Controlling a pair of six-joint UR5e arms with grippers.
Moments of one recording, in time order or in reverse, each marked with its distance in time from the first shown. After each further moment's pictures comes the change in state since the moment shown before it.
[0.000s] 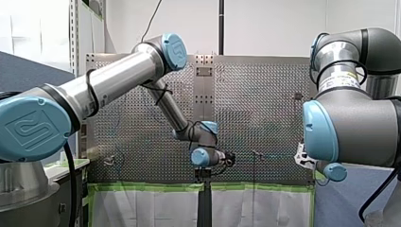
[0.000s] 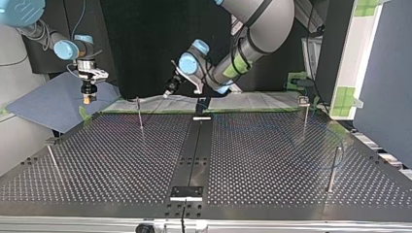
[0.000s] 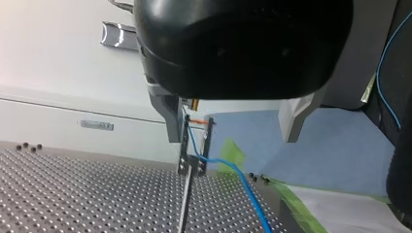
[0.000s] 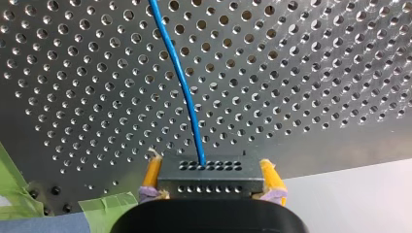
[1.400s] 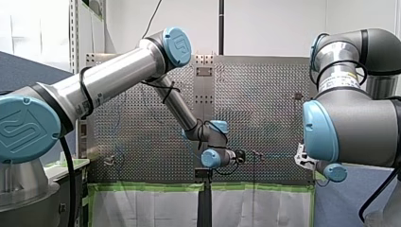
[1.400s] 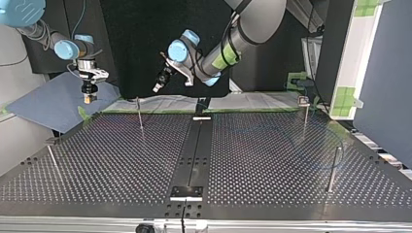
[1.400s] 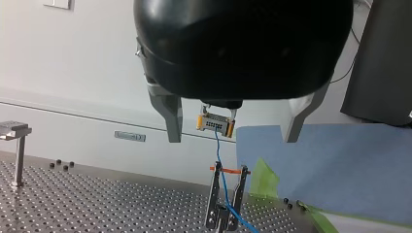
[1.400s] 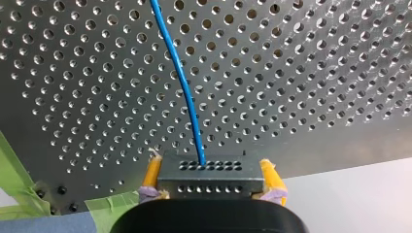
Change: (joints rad) left arm -0.087 0.005 0.003 0.057 -0.085 -0.102; right arm 0.000 0.004 0.000 0.003 0.000 0.006
